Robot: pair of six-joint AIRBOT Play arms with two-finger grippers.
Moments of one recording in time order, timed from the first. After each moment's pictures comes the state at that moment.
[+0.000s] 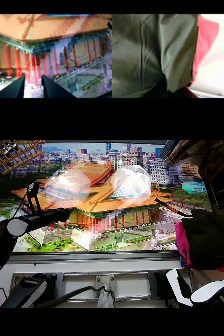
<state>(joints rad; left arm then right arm) -0.17 -0.80 0.70 1.07 -0.79 -1.52 -1.06 -0.88 0.87 -1.70 1.37 1.80</state>
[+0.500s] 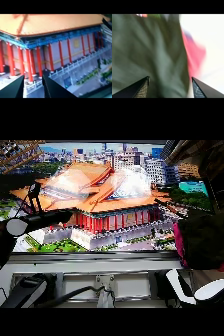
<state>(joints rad) -0.17 -0.80 0.71 1.01 -0.82 -1.47 -1.05 -0.93 1.14 -1.63 1.31 1.76</state>
